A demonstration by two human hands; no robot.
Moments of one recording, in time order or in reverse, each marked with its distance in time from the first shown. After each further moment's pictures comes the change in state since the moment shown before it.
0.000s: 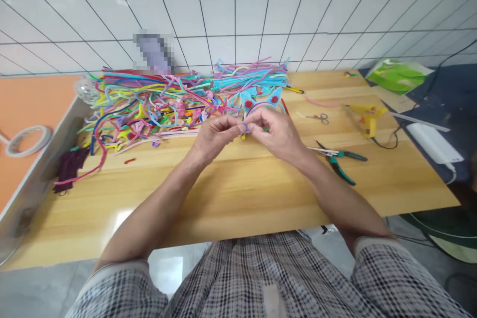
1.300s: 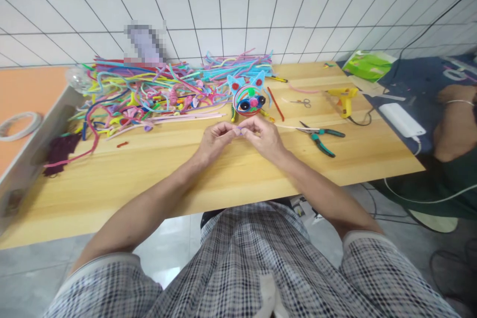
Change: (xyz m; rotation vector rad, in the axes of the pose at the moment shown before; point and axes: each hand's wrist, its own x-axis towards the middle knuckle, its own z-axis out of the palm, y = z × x) left_hand -0.052 -0.051 0.028 -0.027 0.027 0.010; right_hand -0.081 0.023 0.028 0.112 0.092 0.094
